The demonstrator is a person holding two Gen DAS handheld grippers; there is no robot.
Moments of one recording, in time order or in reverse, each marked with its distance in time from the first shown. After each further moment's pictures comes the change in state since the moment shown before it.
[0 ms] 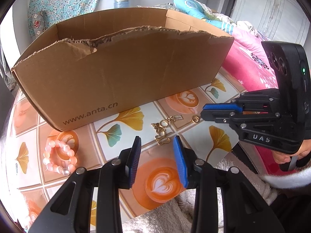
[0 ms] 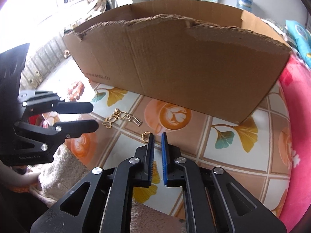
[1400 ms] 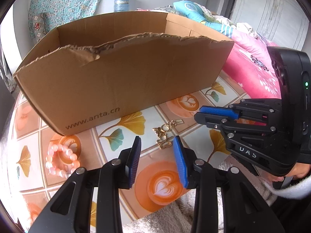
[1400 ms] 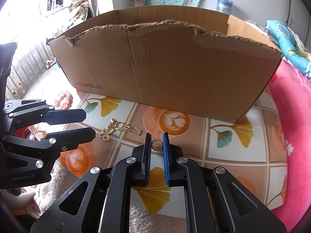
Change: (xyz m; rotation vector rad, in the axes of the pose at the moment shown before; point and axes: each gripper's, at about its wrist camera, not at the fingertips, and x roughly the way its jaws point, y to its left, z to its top) left arm -0.001 0.000 0.007 0.012 -0.020 0.003; right arm 0.029 0.037 0.002 0.024 -0.056 -0.164
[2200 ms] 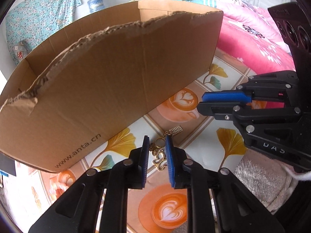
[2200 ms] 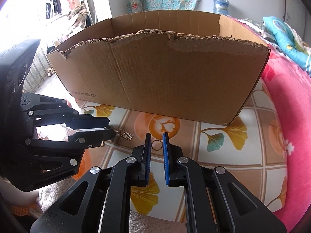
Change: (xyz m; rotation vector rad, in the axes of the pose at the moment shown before) left arm 0.044 -0.026 0.027 0.249 0.087 0.051; right arm -0.012 -0.030 -0.001 0.042 -0.023 0.042
